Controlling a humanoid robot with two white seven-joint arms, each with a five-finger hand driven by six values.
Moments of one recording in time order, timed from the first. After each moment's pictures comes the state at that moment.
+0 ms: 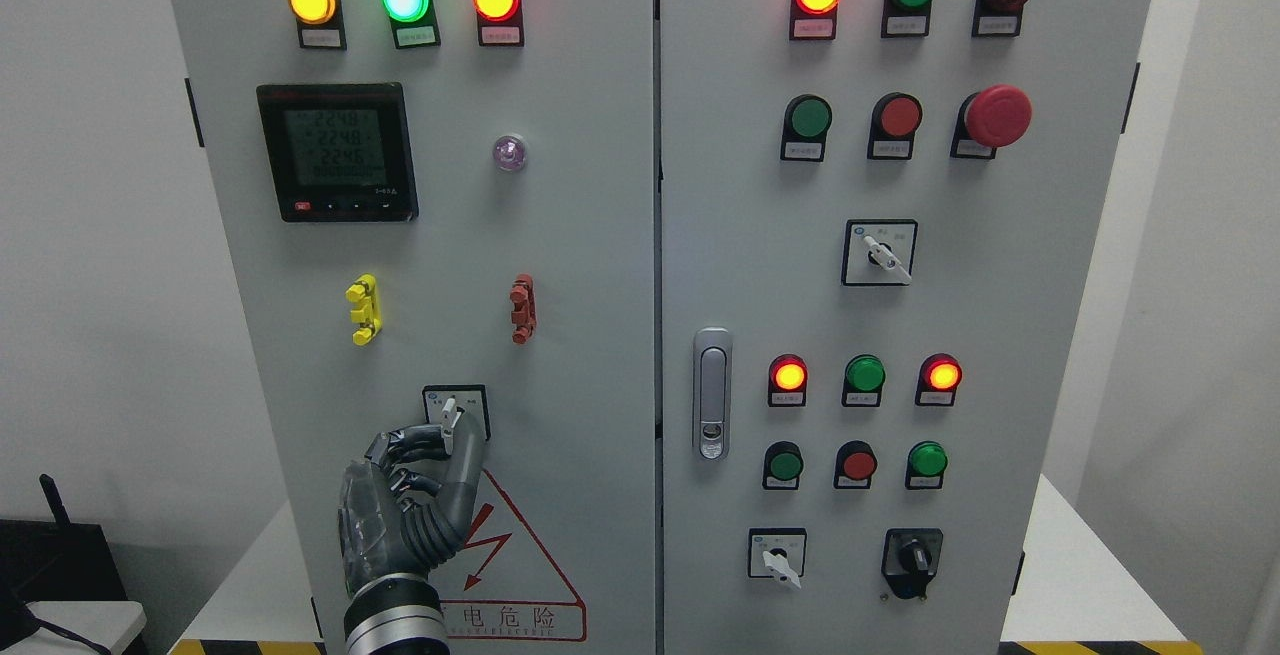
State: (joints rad) left arm -0.45 -0.12 -0.16 -1.90 -0.18 0.63 0.52; right arm 0.08 0.12 0.06 -0.14 0.00 0.09 -0.05
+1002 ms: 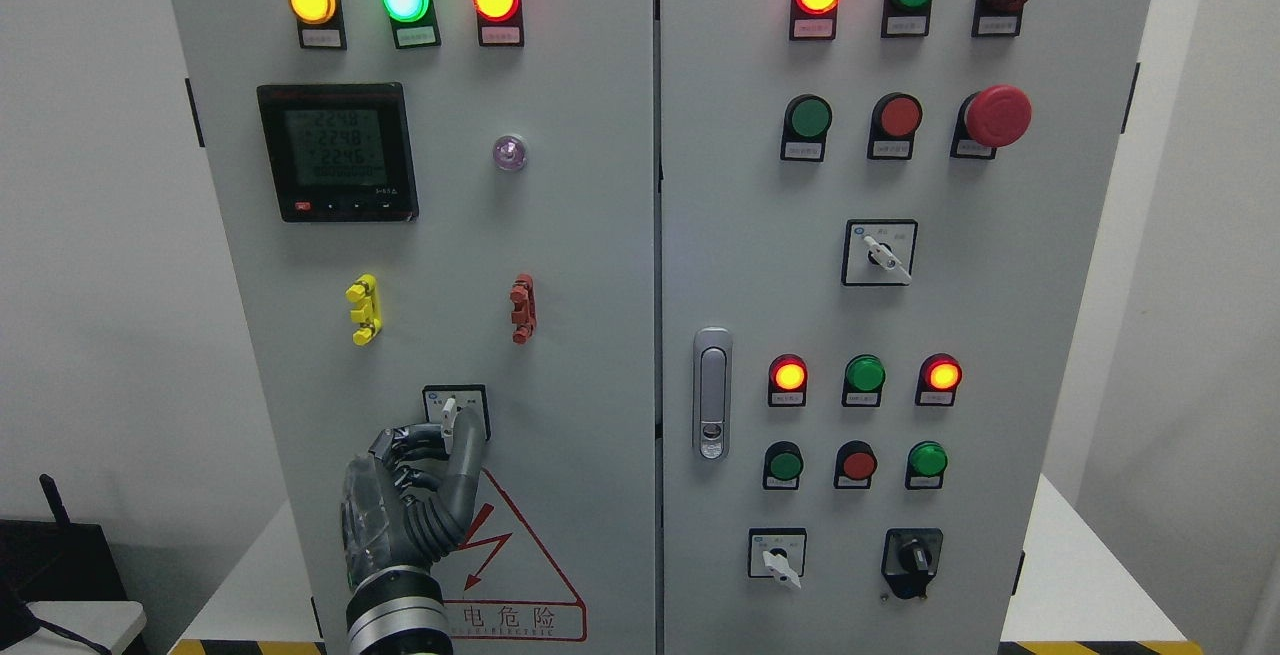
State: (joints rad) left arm -0.47 -0.12 -0.16 -1.90 -0.18 0.67 0.52; right arm 0.08 0.12 0.06 -0.14 0.00 0.09 -0.05
